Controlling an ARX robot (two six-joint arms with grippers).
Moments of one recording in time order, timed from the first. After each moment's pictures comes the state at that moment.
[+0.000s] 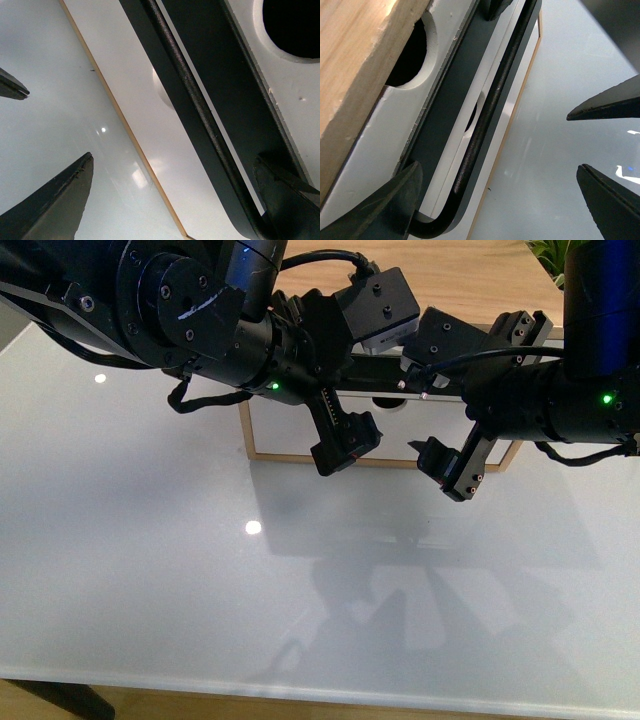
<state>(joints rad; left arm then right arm) -0.43 2.29 1.34 0.30 0.39 0.76 0.25 2.15 1.01 0.54 -0.15 -0.91</state>
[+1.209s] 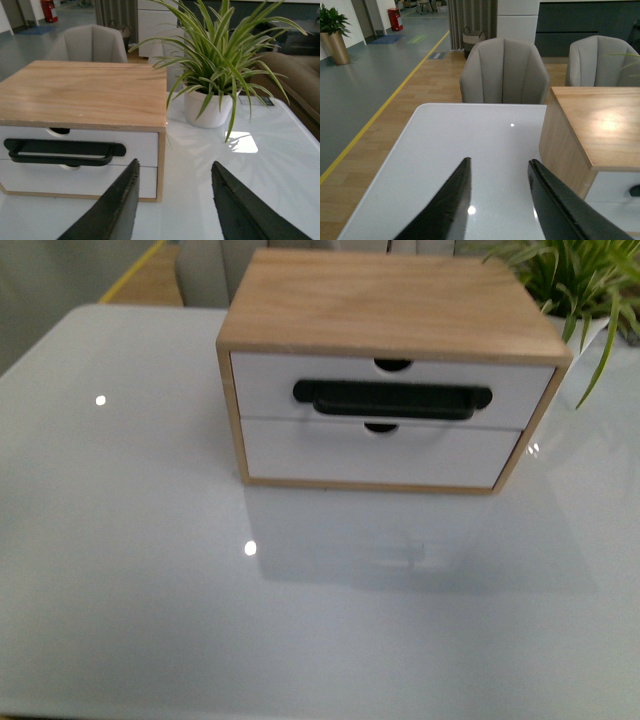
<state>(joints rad) 0.00 1.26 0.35 0.89 0.00 0.01 0.16 1.20 0.13 1.06 0.15 -0.04</state>
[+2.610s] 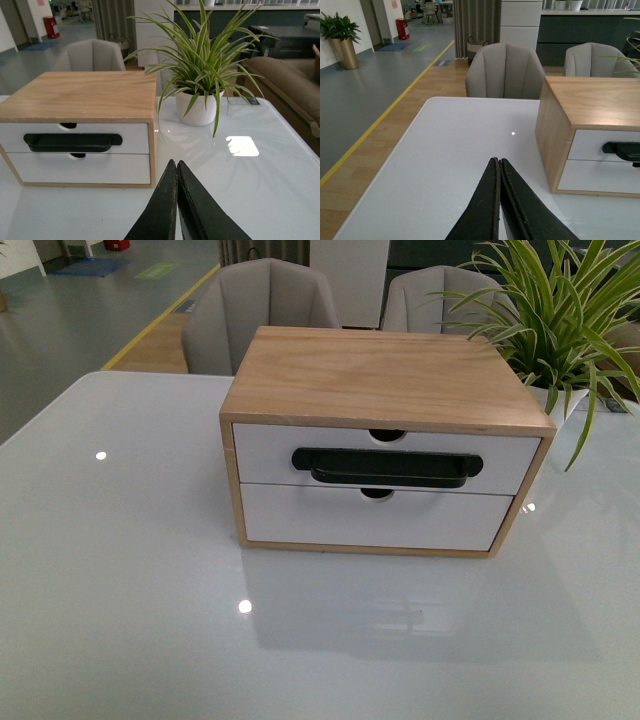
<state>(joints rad) 0.00 0.35 0.02 0.35 0.00 0.00 0.00 0.23 0.02 0.23 0.00 -0.01</state>
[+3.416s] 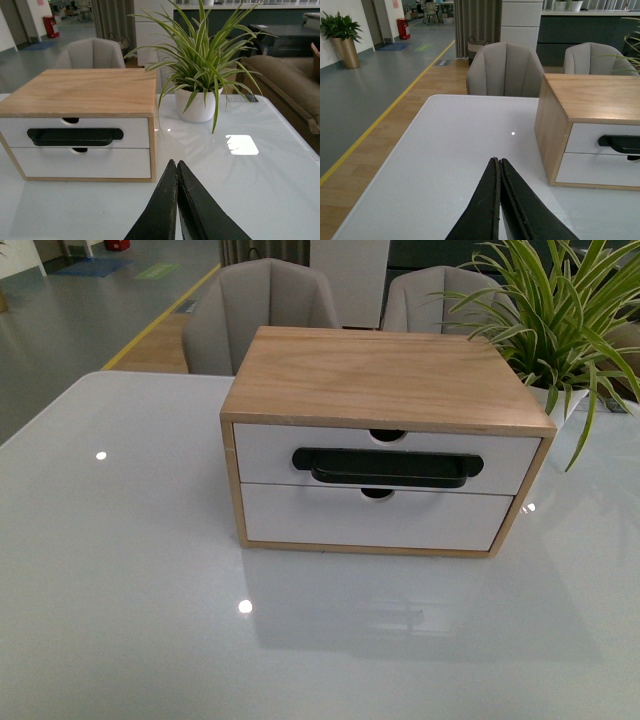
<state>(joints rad) 0.00 0.01 0.02 0.00 0.00 0.00 0.00 0.01 0.02 0.00 0.00 -0.01</state>
